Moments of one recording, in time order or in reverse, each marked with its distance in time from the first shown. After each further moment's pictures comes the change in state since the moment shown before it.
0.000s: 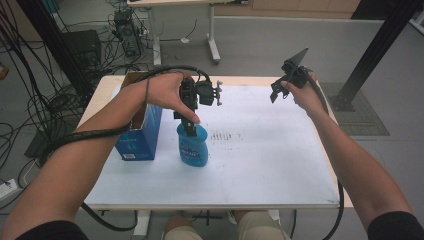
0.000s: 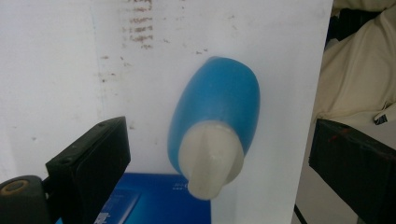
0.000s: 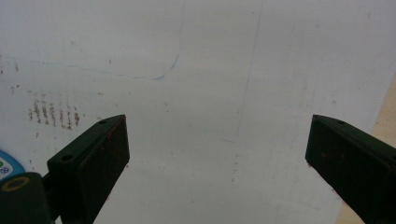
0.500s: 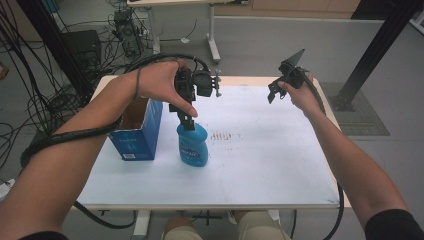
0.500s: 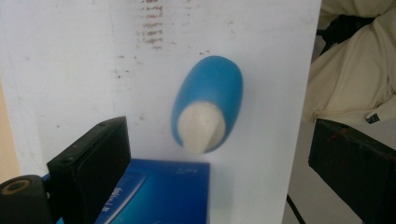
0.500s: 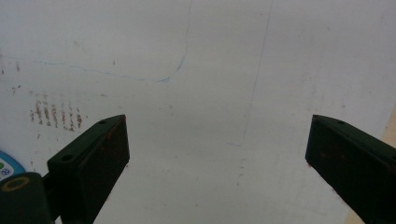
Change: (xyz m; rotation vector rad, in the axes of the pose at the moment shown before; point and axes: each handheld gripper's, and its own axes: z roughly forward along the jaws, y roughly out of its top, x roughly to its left) left arm -0.016 -0.006 -0.038 -0.014 0.048 -0.009; right arm 0.005 0.004 0.005 0.007 0.002 -0.009
